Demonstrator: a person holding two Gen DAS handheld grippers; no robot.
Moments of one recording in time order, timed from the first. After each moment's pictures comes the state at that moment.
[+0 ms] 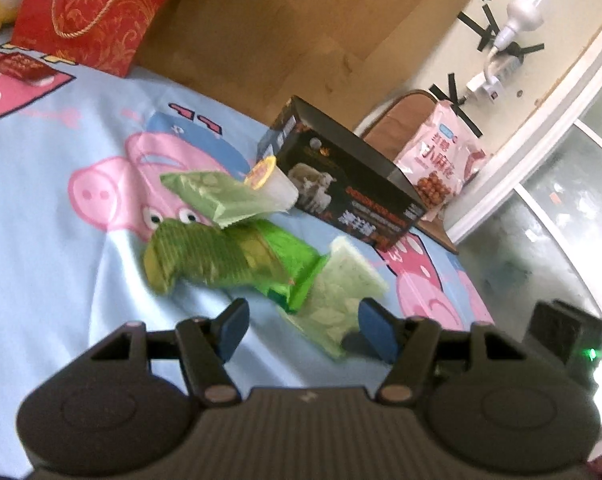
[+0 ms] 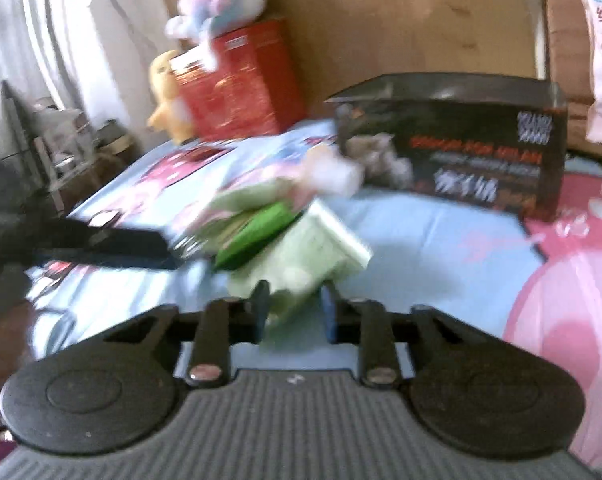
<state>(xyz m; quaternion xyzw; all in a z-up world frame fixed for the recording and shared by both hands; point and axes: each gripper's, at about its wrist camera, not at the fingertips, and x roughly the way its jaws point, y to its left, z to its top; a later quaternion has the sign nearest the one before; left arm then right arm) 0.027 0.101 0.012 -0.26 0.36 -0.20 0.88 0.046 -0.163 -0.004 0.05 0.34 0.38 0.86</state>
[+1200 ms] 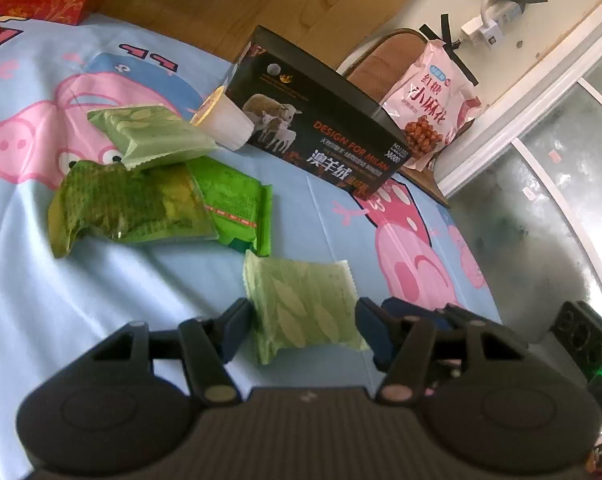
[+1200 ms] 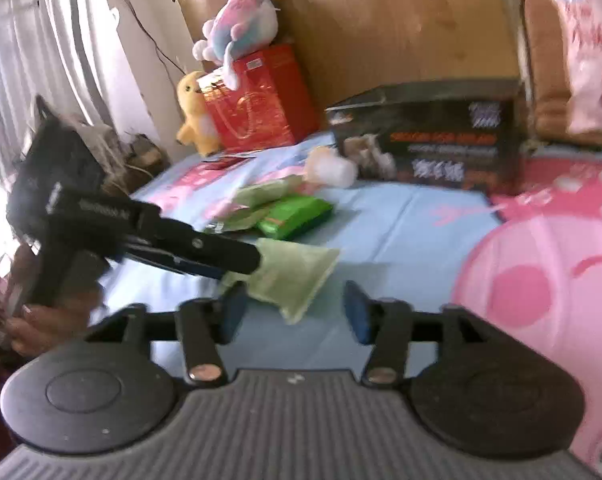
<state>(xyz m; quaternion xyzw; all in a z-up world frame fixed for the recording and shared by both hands) 0.050 0.048 -0.002 -0.24 0.42 -0.23 0.85 0.021 -0.211 -0.001 0.03 0.29 0.39 0.87</state>
